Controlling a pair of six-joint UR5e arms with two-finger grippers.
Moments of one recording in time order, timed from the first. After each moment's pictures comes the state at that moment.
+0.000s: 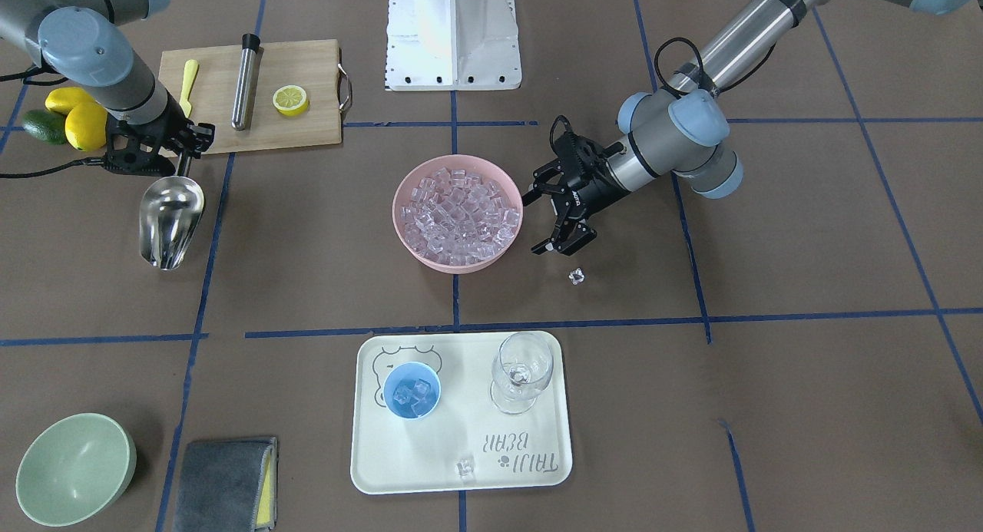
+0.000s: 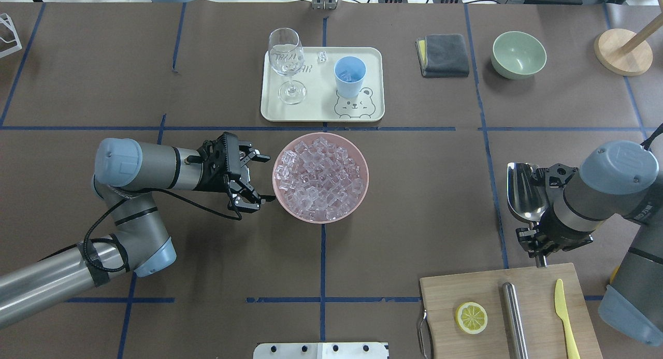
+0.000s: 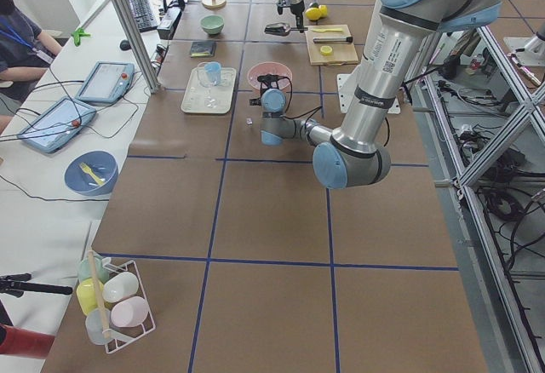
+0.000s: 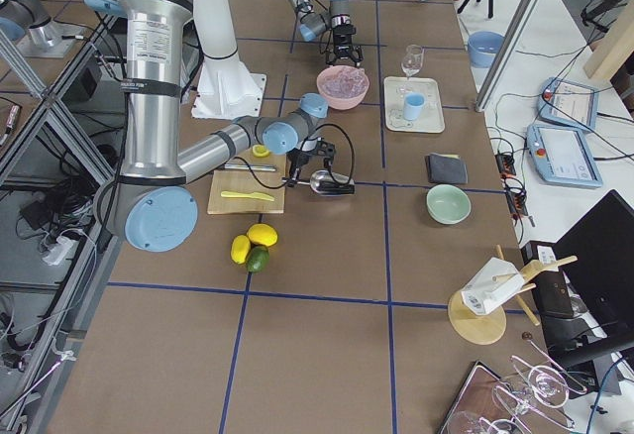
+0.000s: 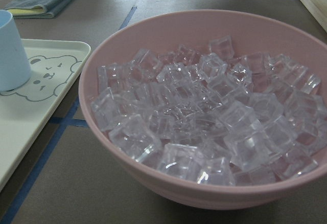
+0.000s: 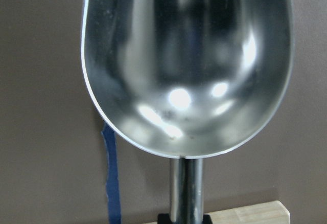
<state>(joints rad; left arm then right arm) -0.57 -2.05 -1.29 -2.98 -1.97 -0.09 0.62 -1.64 2.01 -1.50 2.14 1.04</state>
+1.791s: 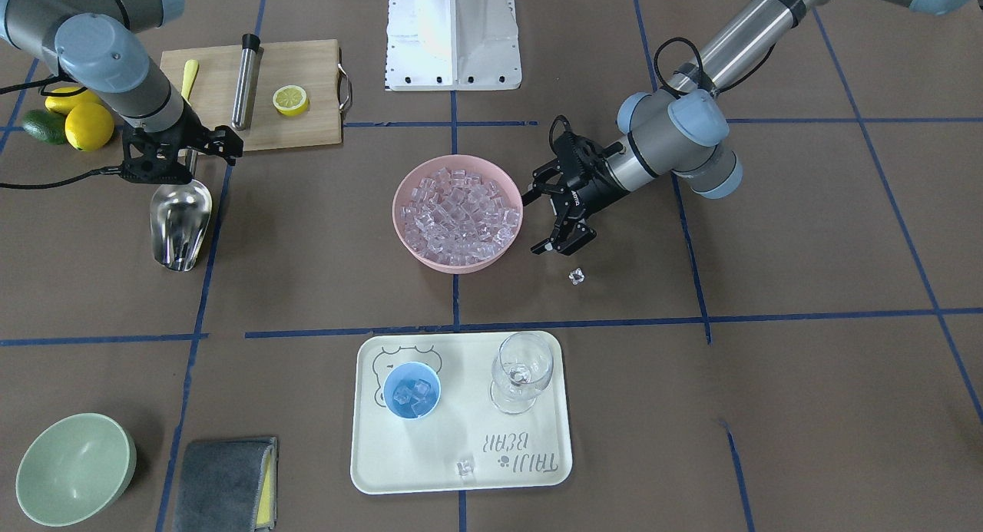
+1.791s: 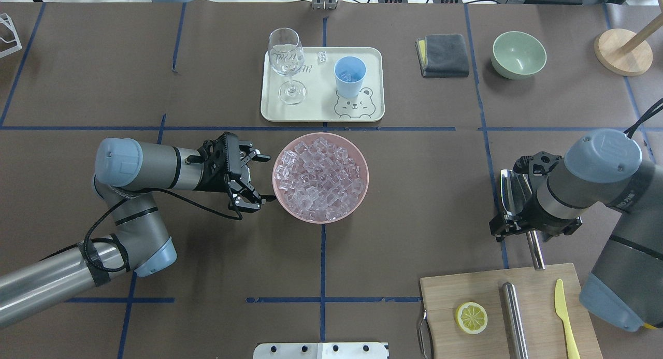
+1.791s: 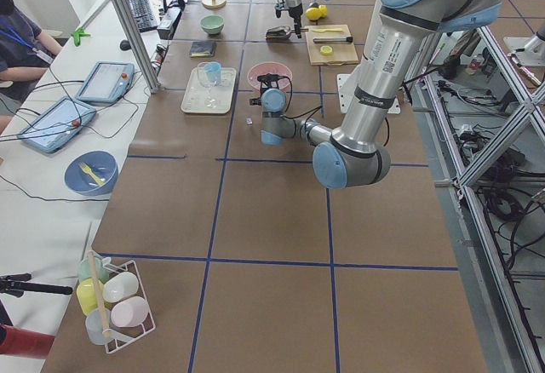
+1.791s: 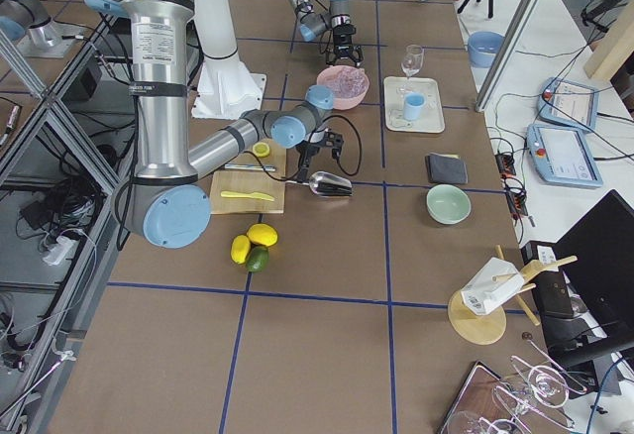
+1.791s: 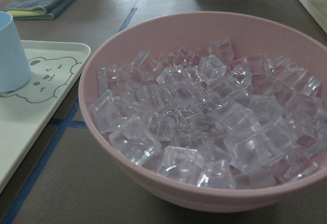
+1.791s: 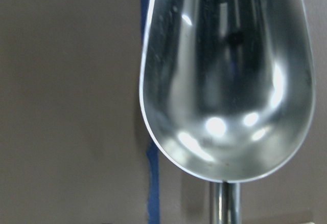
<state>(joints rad) -0.57 -2.05 -1.29 -2.98 -1.97 -0.09 0.67 -1.55 1.99 -1.50 2.12 1.03</state>
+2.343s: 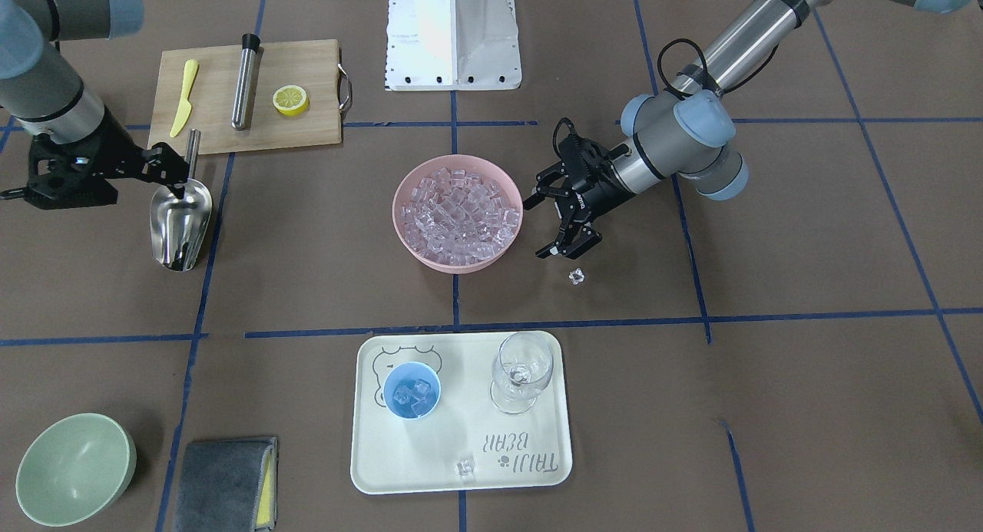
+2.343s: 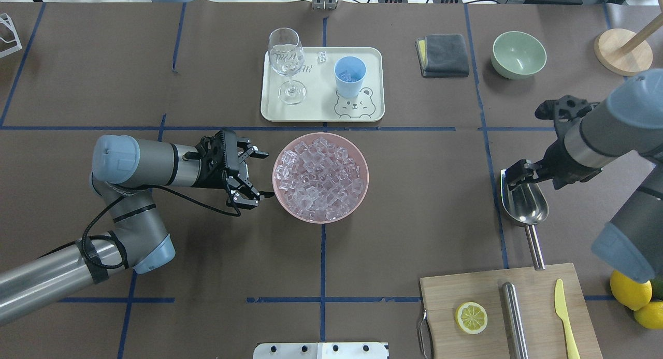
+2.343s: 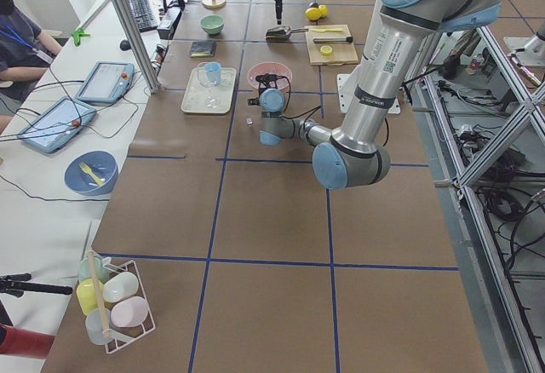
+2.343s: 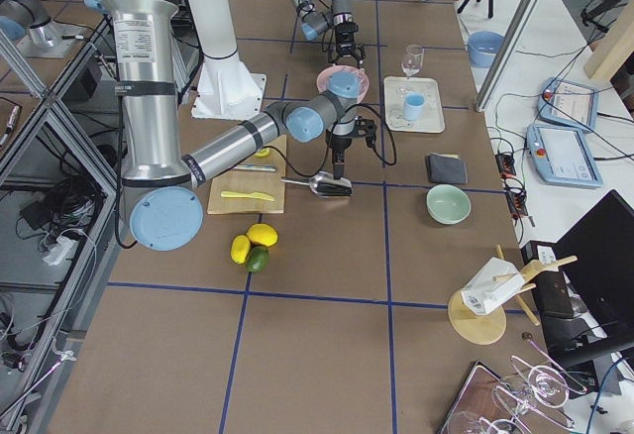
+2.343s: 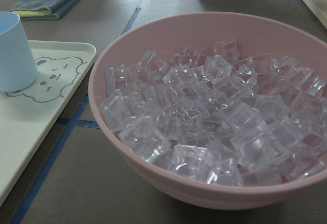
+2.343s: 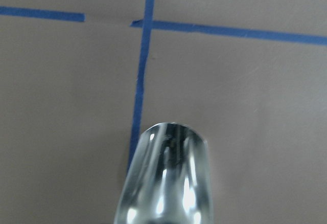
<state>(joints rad) -0.59 -2.05 -1.29 -2.98 -1.97 -0.09 0.94 -1.52 2.00 -1.54 2.13 0.67</state>
